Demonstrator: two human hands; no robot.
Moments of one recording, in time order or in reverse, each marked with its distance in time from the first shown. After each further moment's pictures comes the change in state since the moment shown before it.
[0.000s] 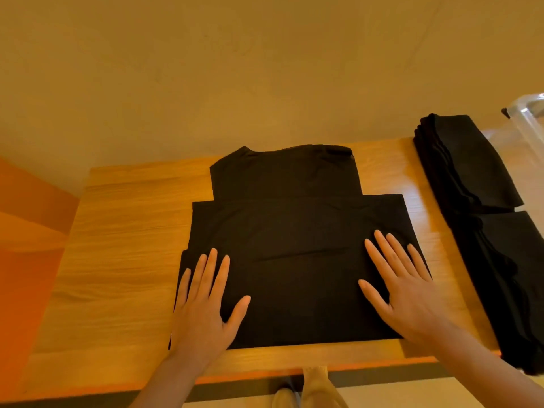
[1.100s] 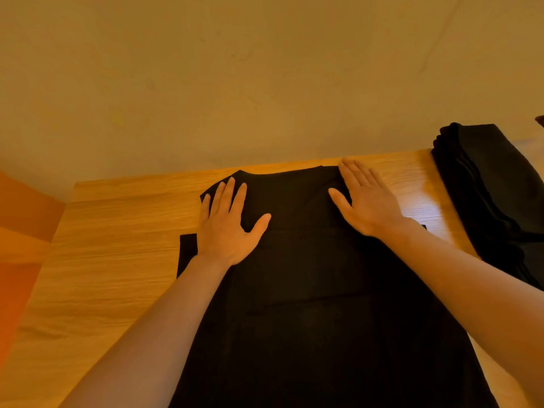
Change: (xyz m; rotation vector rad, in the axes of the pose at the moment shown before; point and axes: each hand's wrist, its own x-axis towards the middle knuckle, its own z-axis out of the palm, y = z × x) left_hand 0.185 0.027 -0.020 -0.048 0.071 -0.029; right_hand 0.205 -0.005 -0.022 0.071 0.031 -0.023
